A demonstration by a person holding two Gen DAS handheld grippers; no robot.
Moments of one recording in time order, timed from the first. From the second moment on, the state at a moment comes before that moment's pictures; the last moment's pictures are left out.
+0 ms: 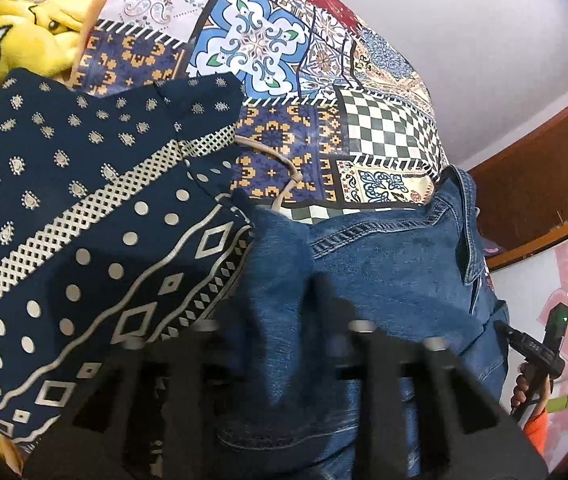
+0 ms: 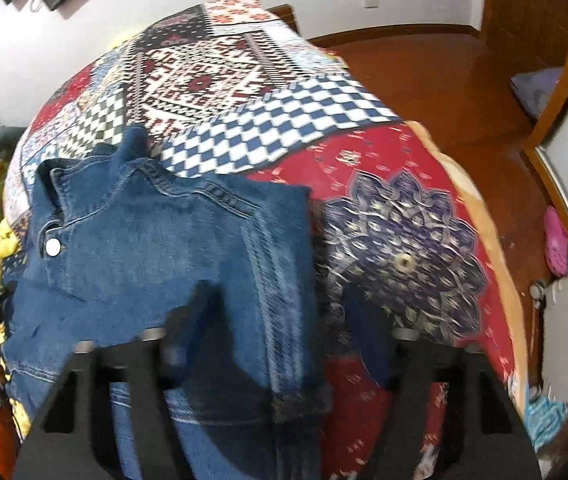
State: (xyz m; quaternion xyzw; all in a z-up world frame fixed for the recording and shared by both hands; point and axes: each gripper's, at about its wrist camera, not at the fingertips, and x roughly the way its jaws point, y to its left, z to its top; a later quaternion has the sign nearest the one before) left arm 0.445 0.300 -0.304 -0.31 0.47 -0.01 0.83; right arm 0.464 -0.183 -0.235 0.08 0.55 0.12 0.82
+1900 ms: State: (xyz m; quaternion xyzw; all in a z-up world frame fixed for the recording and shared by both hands) left arm 0.250 0.244 -0.166 -0.08 0.43 0.06 0.90; right arm 0.323 -0.131 -0.123 -0.08 0.44 0.19 0.87
